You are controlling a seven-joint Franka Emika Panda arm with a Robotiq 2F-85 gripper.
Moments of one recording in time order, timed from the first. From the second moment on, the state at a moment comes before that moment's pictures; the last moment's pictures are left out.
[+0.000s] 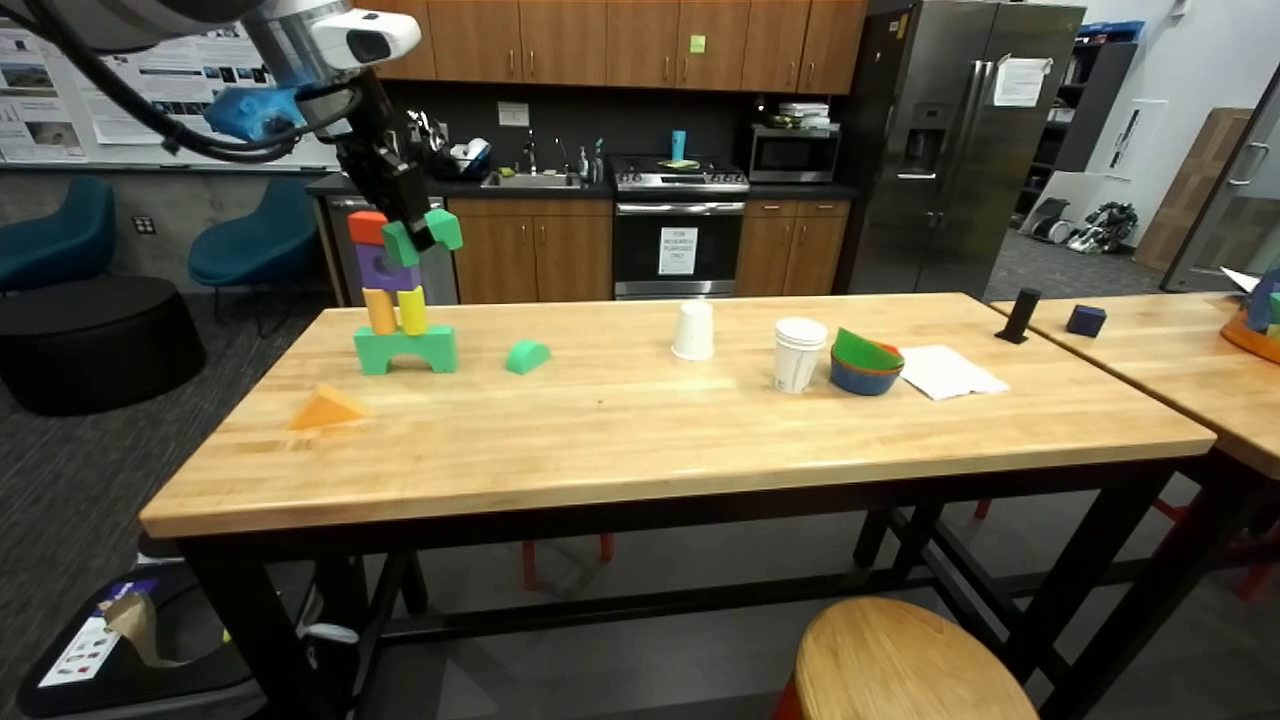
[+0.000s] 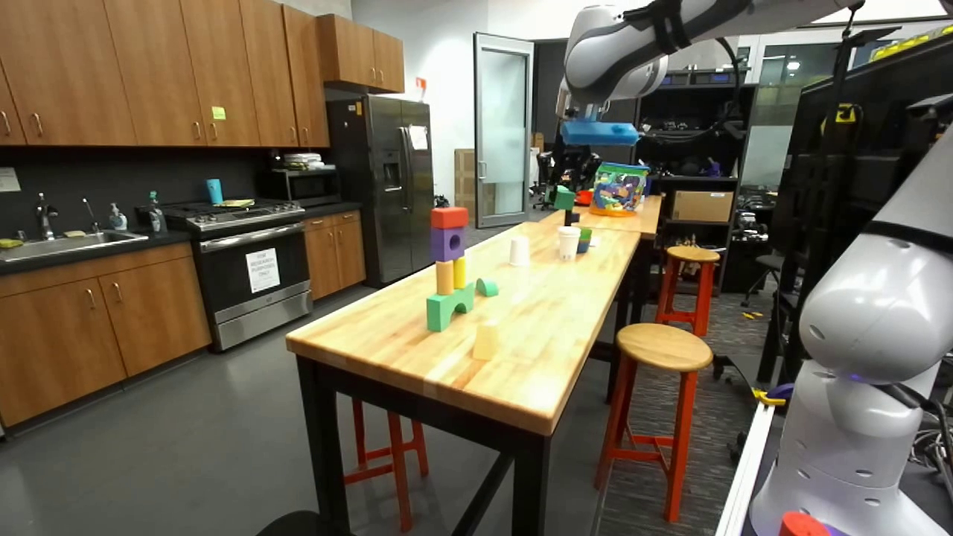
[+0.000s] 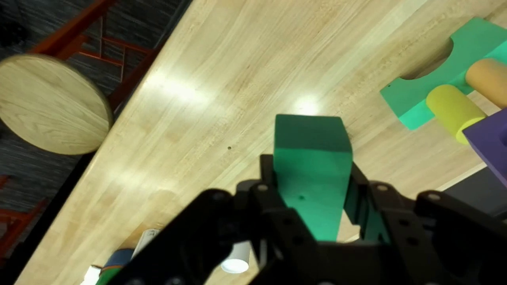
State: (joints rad) arm -0.20 -0.34 -0.09 -2.18 -0.16 2.16 0.44
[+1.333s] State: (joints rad) arm -0.24 -0.51 -0.09 -2.43 -0.17 2.11 0.40
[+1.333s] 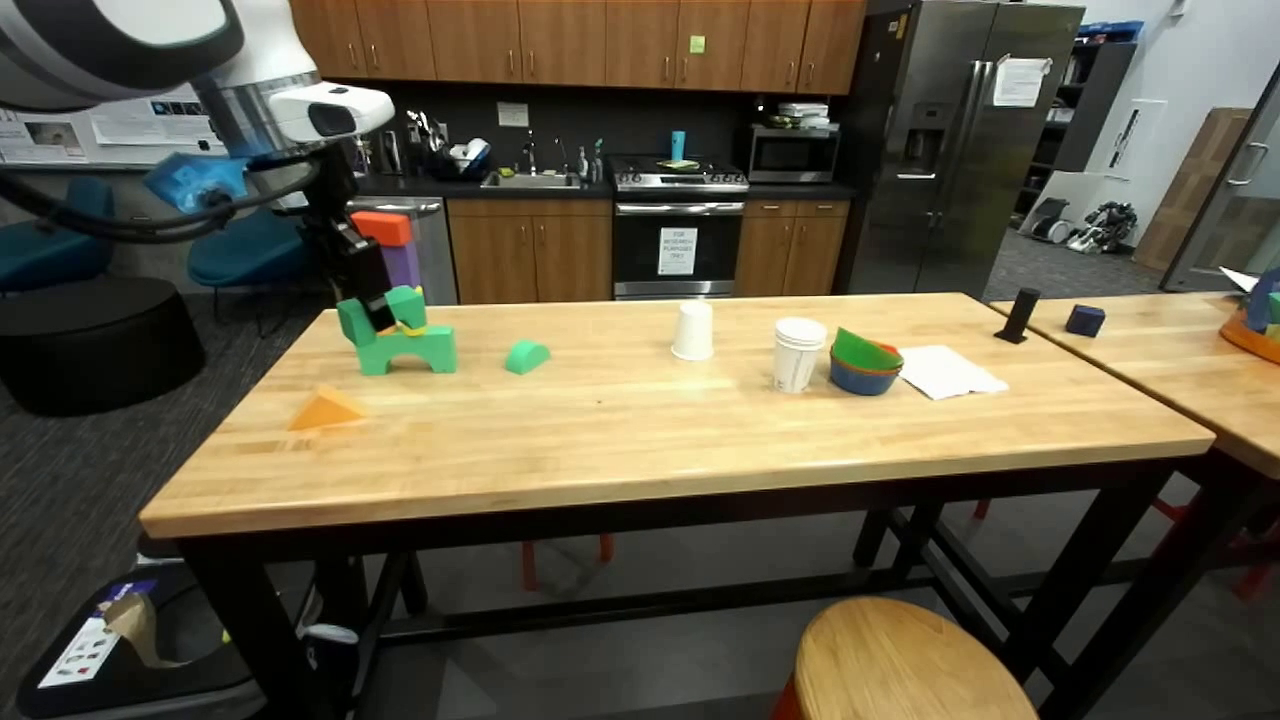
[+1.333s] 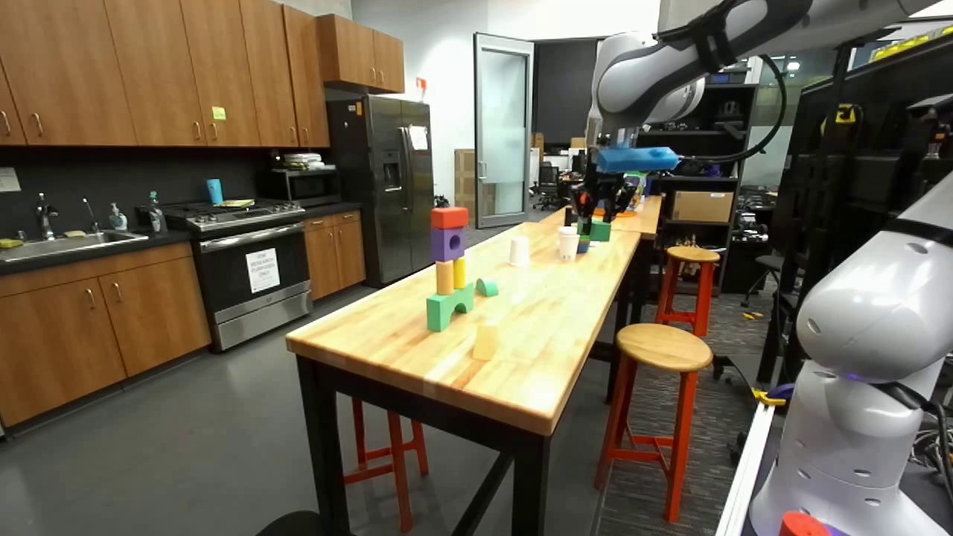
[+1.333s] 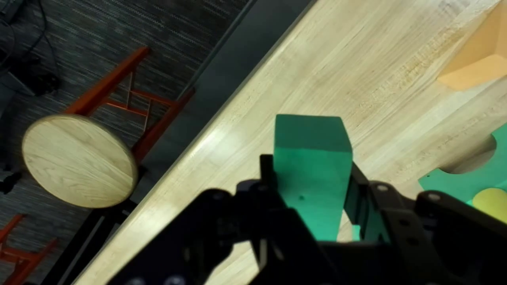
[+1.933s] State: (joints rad) arm -0.28 -0.51 -0.02 -2.44 -0.16 2.23 0.68
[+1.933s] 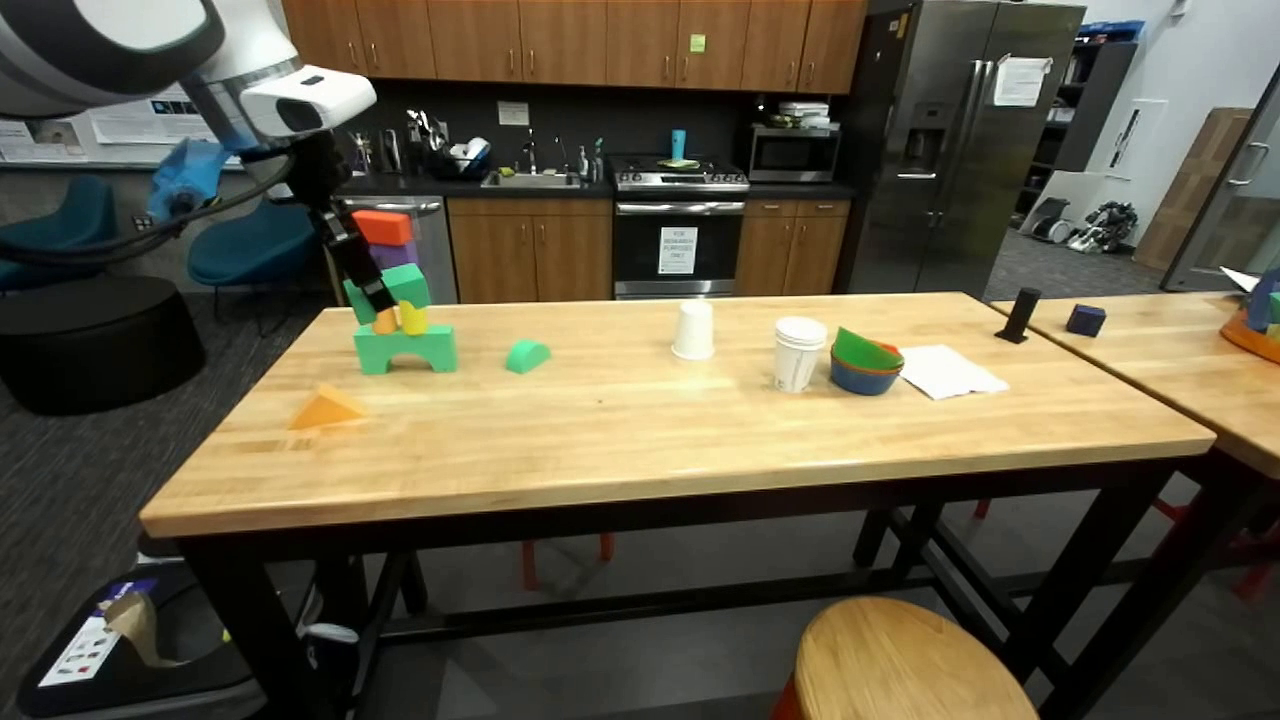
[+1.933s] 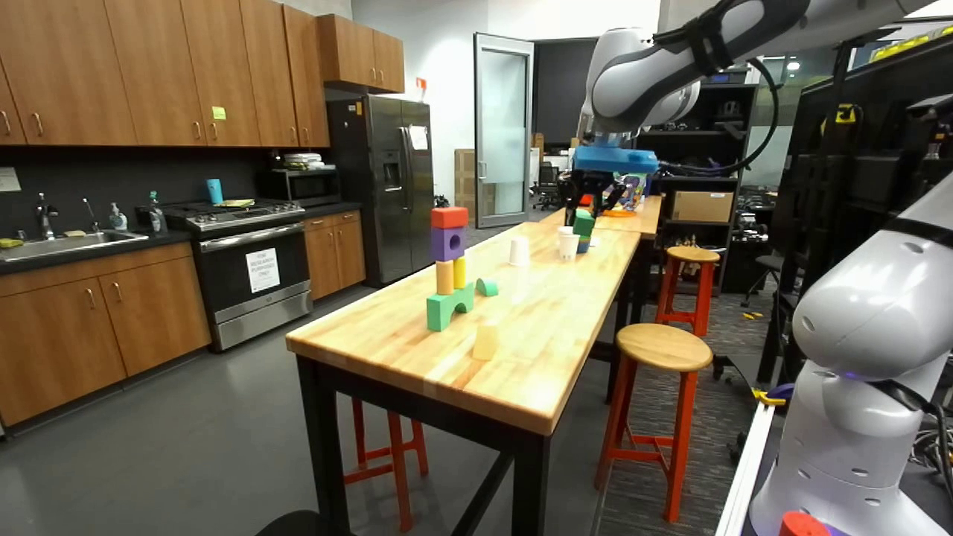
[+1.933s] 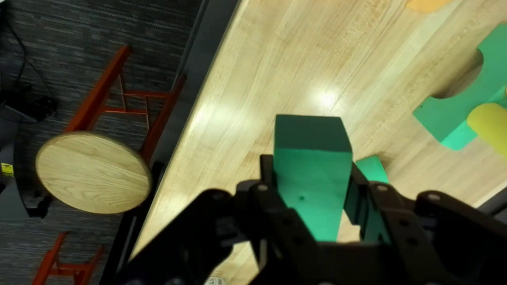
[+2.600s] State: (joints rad) arm -0.30 -0.49 0.02 -2.44 -0.18 2.28 0.83
